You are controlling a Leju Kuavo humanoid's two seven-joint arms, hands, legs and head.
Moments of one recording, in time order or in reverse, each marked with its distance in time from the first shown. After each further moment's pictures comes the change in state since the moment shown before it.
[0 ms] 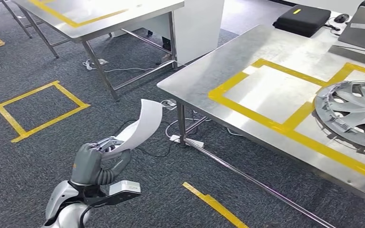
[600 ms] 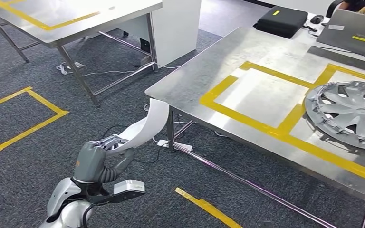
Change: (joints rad) left arm -0.026 -0.002 -0.016 0.018 -0.034 0.001 -0.005; right arm -0.002 0.000 0.009 0.000 0.017 0.007 0.008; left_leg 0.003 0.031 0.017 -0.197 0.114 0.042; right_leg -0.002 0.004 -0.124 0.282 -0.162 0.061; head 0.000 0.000
